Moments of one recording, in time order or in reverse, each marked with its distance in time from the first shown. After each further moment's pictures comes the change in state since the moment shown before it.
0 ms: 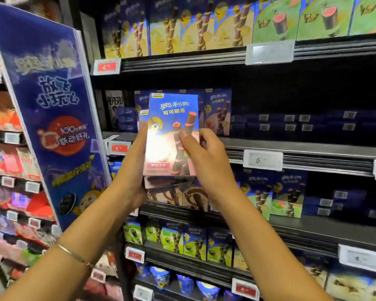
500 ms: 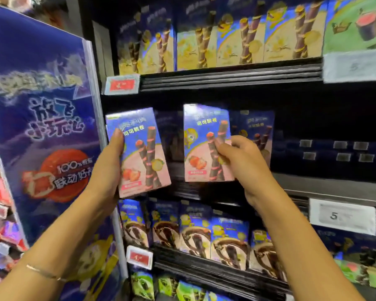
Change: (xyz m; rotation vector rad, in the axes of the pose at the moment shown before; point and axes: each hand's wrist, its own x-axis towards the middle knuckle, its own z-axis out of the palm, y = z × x) left_hand 0.128 0.028 -0.129 0.068 0.200 0.100; right_hand 0.153 0.054 0.012 -0.072 0.047 0.029
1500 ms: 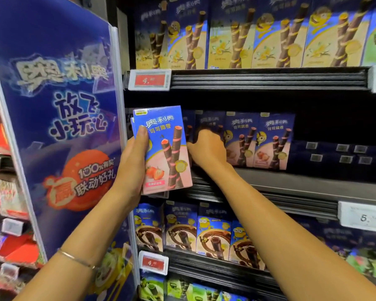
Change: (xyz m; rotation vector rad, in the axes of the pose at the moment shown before) left_hand 0.028 0.006 -0.025 0.075 -0.091 0.051; right_hand 0.086 0.024 0.122 -0.886 0.112 -0.006
